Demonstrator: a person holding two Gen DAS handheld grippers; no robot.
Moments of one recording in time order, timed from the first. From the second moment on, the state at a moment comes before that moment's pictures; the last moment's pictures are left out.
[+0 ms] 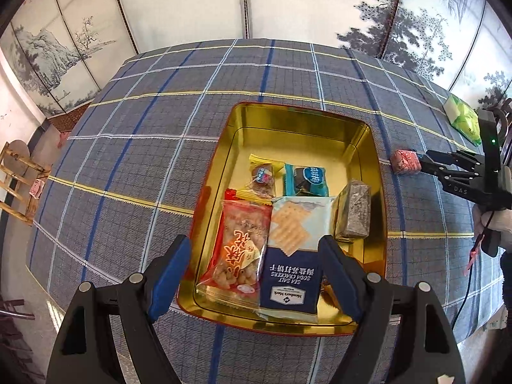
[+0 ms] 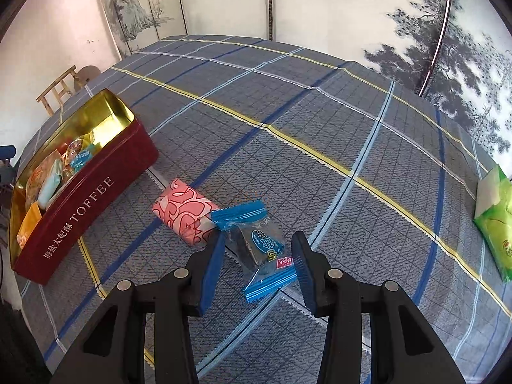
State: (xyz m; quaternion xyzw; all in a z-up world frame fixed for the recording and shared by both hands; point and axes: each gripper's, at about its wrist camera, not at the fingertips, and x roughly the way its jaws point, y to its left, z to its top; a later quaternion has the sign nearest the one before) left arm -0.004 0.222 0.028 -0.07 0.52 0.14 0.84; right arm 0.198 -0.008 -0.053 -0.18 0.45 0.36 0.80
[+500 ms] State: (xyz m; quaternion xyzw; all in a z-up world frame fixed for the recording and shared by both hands) left arm 0.030 0.167 0.028 -0.04 0.53 0.09 0.84; right arm 0.188 -0.019 -0.057 -0.11 0.45 0.36 0.81
